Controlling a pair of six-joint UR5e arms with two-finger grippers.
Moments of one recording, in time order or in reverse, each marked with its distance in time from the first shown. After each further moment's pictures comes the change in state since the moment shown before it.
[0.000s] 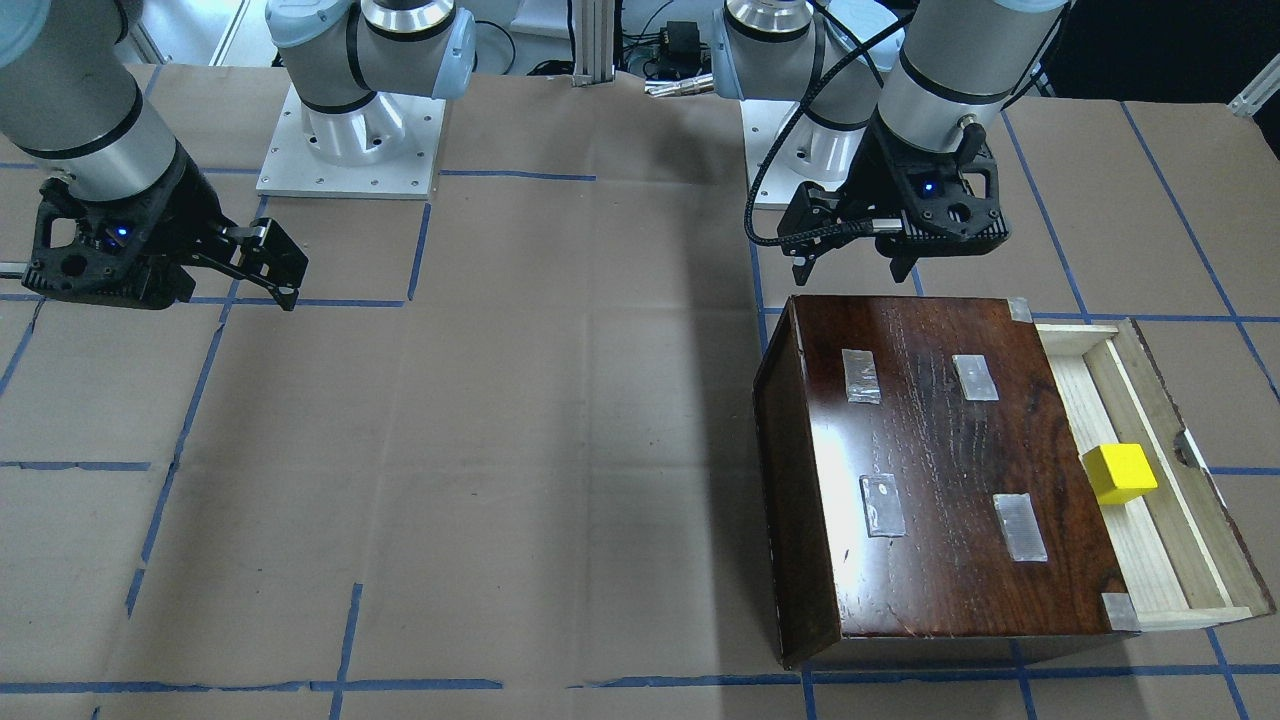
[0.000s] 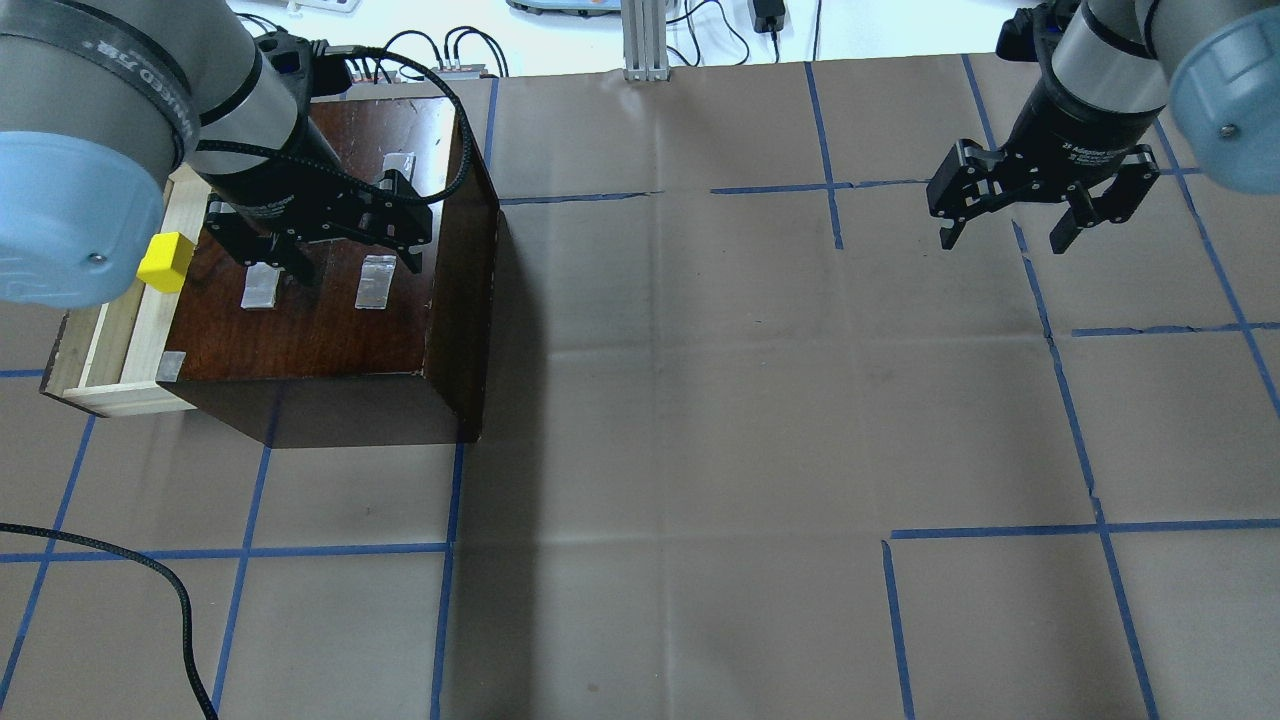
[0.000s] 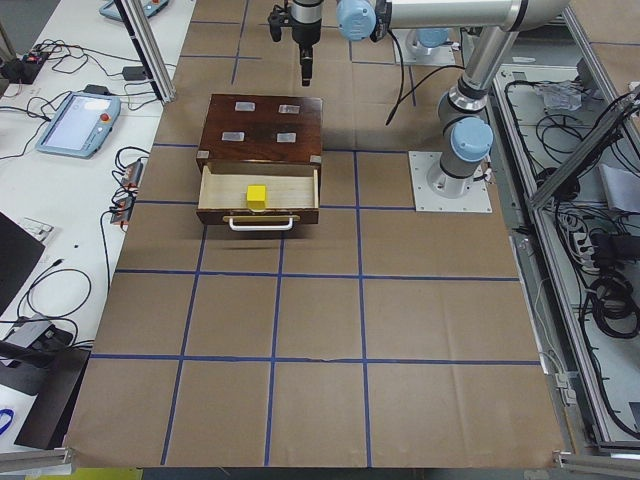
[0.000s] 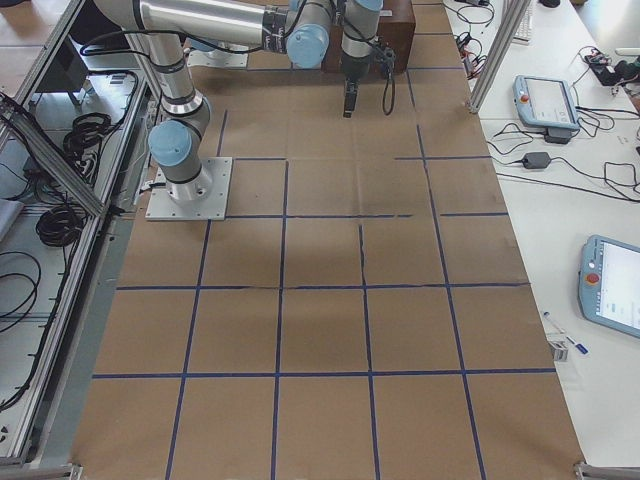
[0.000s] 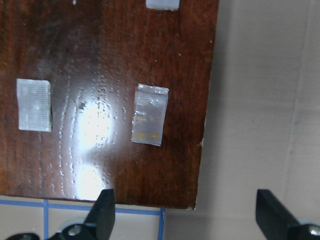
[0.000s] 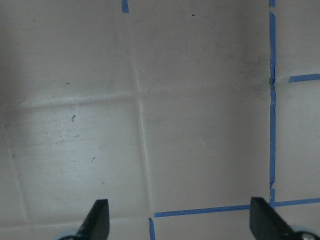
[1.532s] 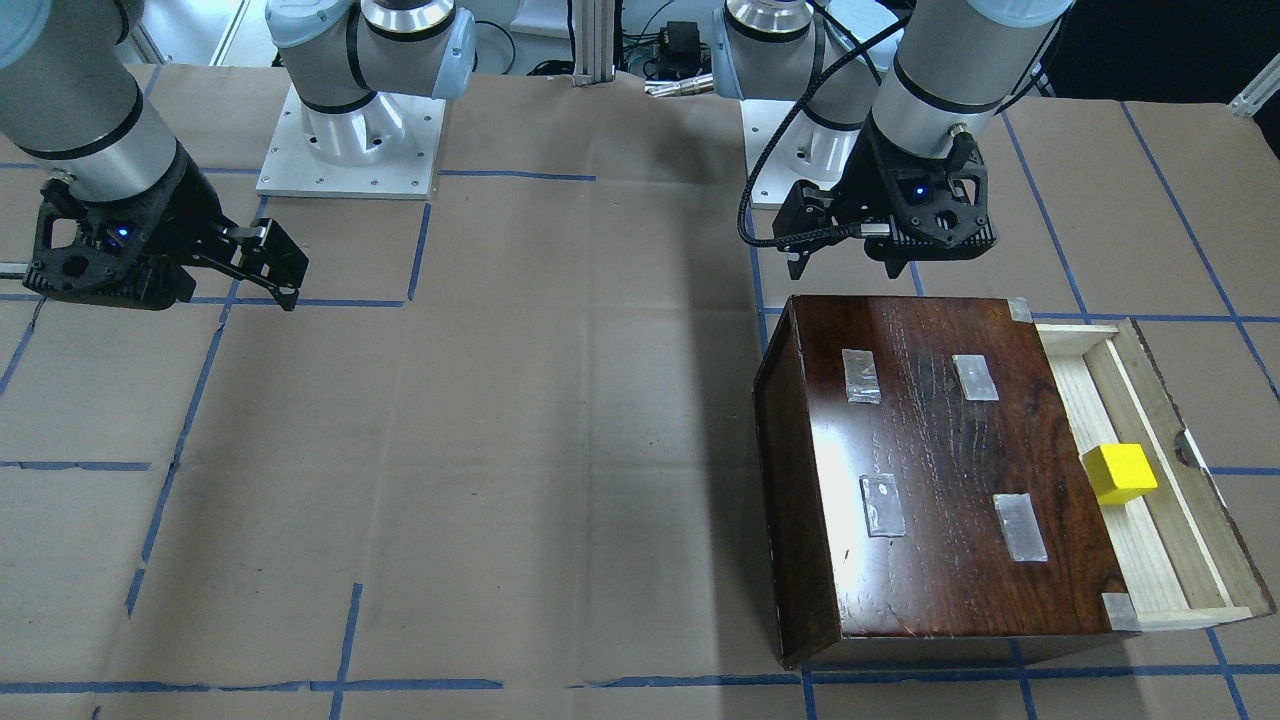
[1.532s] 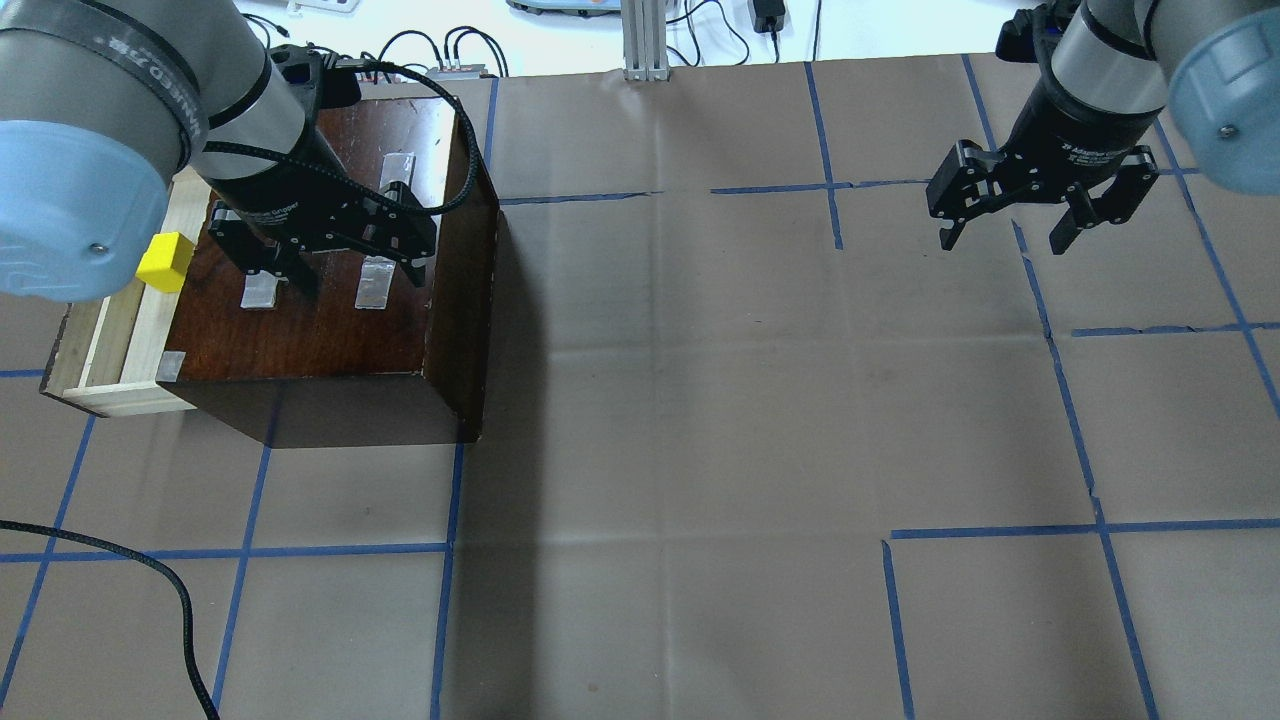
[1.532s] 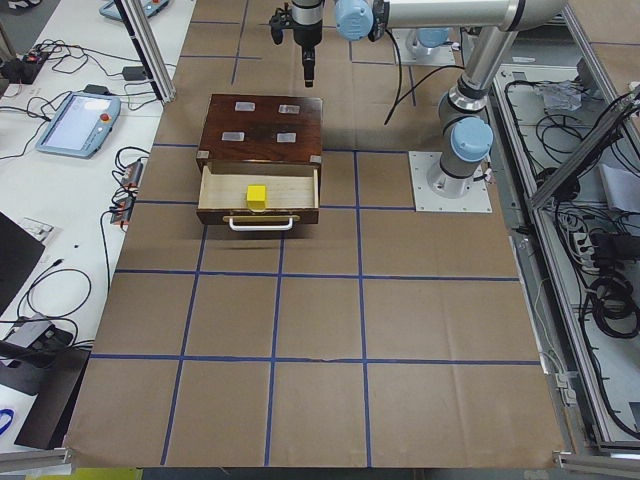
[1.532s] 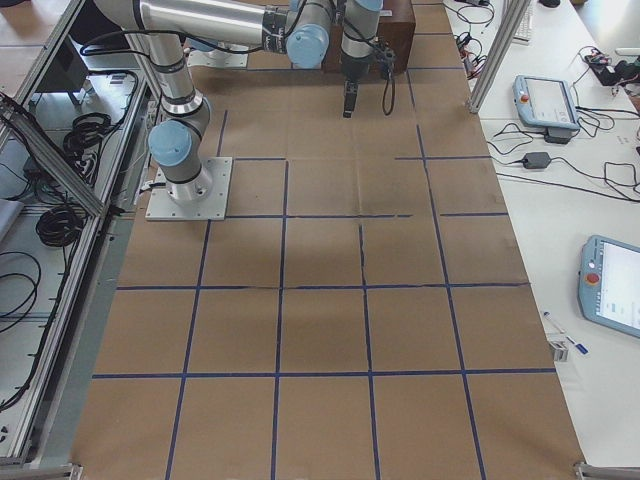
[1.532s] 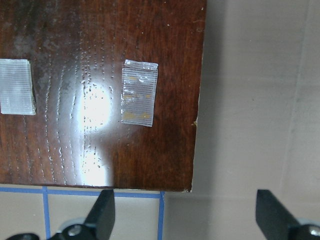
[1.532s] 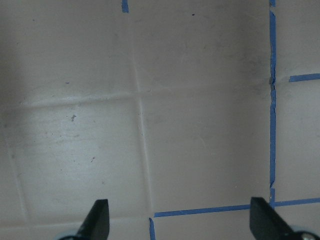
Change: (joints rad) left arm -0.003 -0.009 0.009 -0.043 0.001 0.020; right arm 0.000 0.000 0.001 -0.001 0.000 0.000
